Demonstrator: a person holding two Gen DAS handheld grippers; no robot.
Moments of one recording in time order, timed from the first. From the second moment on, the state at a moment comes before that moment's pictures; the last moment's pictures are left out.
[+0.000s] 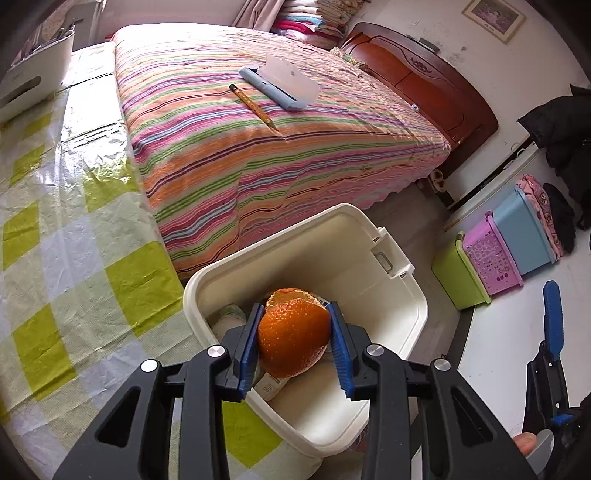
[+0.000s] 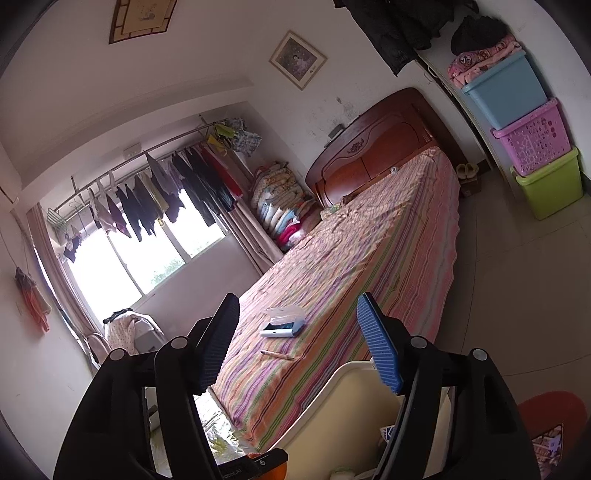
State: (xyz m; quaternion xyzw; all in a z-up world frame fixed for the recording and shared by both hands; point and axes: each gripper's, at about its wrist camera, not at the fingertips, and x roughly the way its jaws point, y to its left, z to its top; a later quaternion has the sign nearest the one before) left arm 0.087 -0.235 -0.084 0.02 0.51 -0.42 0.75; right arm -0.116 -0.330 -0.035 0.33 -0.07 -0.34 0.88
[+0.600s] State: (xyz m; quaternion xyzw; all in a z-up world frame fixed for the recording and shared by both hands) left arm 0.088 -0.092 -0.036 -0.02 0.41 -0.32 0.86; right arm -0.085 -0.299 -0.036 0.32 -0.02 -0.25 0.91
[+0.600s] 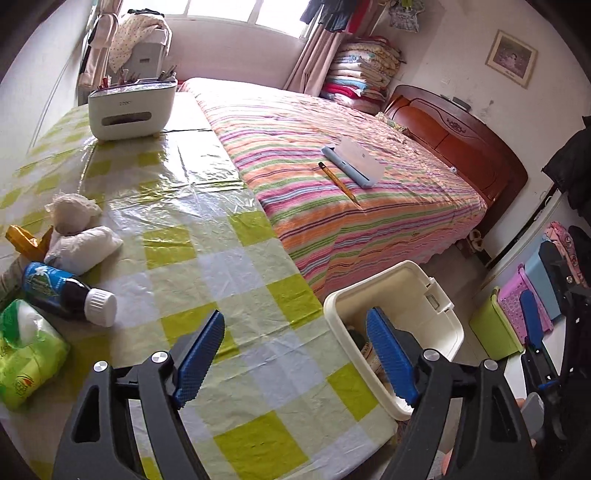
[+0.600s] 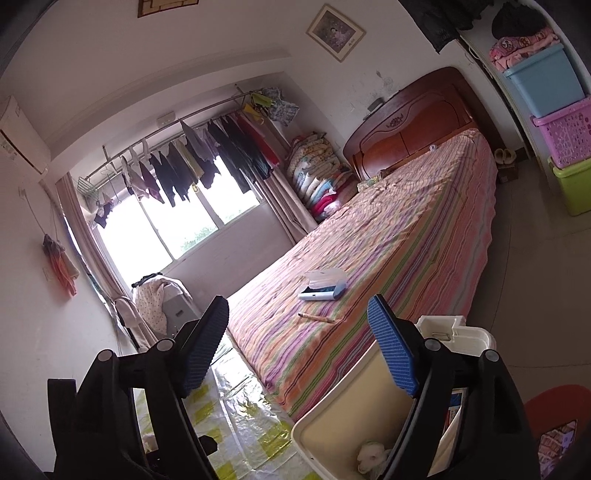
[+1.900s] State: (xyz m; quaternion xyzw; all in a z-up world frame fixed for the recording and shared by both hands) left arm 0.135 0.160 -0.073 -0.11 0.48 -0.20 0.85; right arm 0.169 -0.066 -0.055 0.03 0.35 0.19 0.92
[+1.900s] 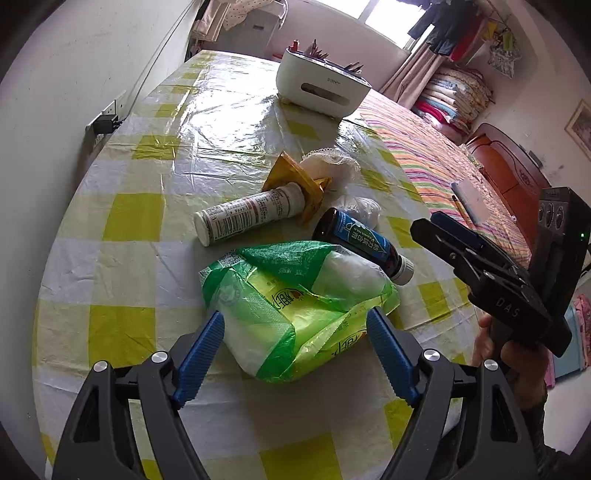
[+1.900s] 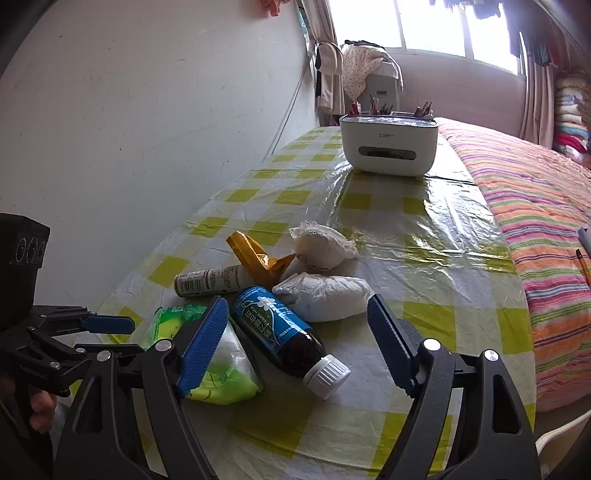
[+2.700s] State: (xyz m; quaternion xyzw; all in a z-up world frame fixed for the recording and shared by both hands) left arm 0.142 0.156 -0.100 -0.10 0.54 -0.18 0.82; right arm 0.201 -0.039 -0.104 0.01 0.46 0.25 0.85
